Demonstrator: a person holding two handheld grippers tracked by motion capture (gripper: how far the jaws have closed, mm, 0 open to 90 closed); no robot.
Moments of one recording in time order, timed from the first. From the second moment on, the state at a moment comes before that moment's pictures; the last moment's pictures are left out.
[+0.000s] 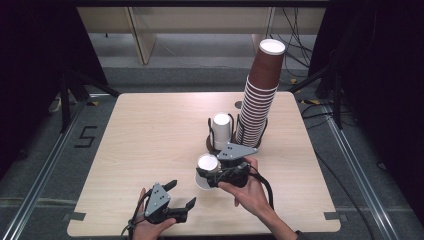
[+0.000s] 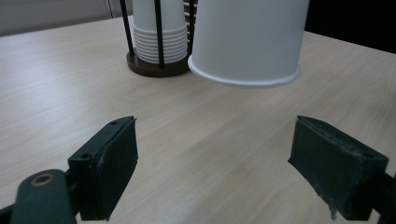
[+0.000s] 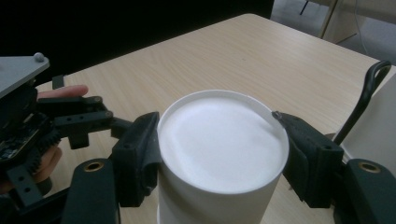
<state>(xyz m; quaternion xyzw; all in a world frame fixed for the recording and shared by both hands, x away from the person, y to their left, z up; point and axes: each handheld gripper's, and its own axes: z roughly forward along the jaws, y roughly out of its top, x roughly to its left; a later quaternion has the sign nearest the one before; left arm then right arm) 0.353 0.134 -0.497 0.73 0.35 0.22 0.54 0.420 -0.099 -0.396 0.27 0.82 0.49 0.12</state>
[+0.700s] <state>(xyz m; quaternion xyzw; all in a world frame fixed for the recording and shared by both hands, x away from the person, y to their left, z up) 0.365 0.119 -0.505 0.74 0.32 0.20 0.56 0.413 -0.081 -0.406 0.24 0.83 0.49 0.11</state>
